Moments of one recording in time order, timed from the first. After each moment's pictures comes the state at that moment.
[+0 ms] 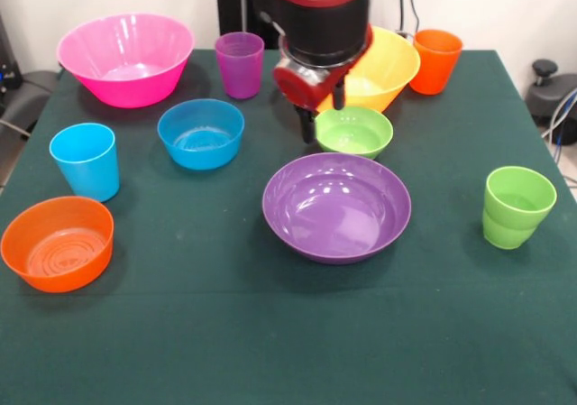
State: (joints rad) arm -0.62 -0.51 0.73 1.39 -0.58 1.20 1.05
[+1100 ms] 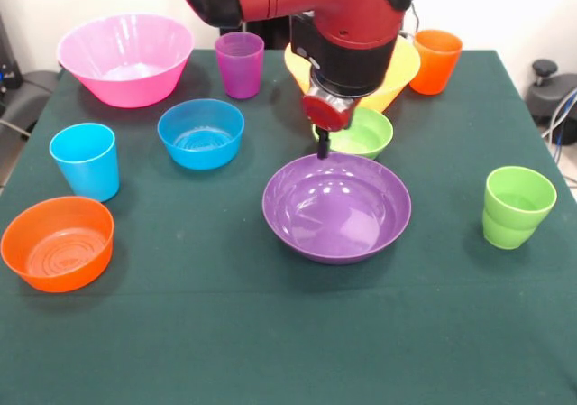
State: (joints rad) arm -0.50 -0.48 0.56 1.46 -0.63 1.06 1.05
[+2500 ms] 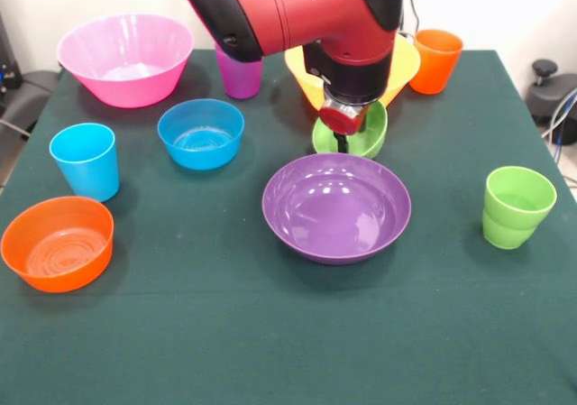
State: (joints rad) arm -0.53 -0.39 0.54 1.63 -0.64 0.79 1.05
